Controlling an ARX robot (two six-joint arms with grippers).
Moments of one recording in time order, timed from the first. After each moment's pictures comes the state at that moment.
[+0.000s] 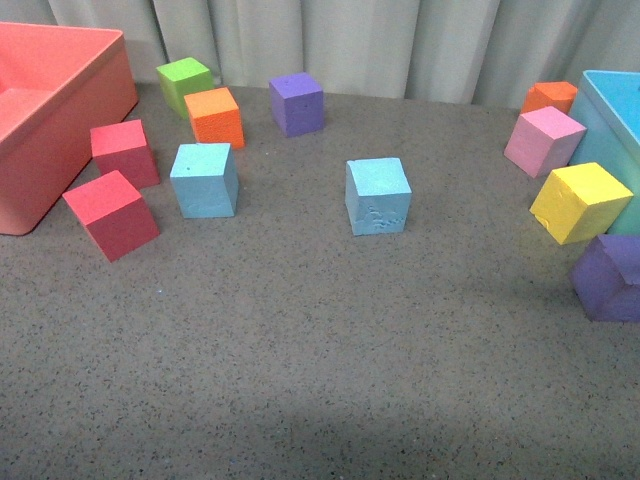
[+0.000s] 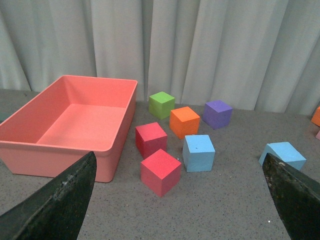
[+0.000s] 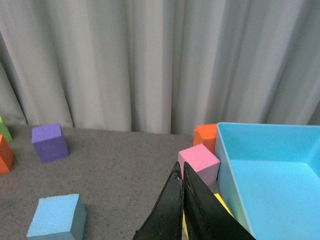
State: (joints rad) left arm 0.00 0.00 0.02 0.00 0.00 0.00; right arm 0.18 1.55 0.35 1.18 0.17 0.00
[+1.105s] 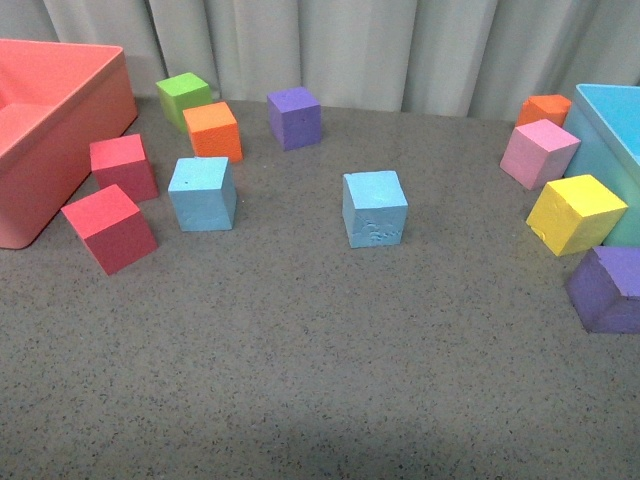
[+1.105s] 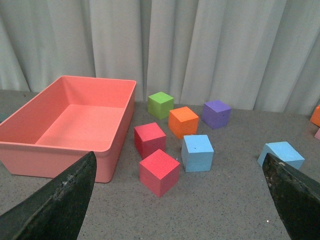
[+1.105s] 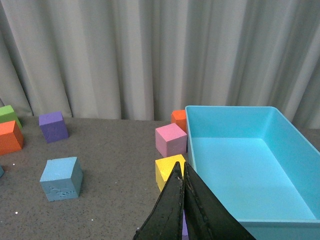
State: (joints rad) left arm 0.00 0.00 0.02 0.00 0.00 0.00; right arm 0.00 0.63 0.01 0.62 0.00 0.00
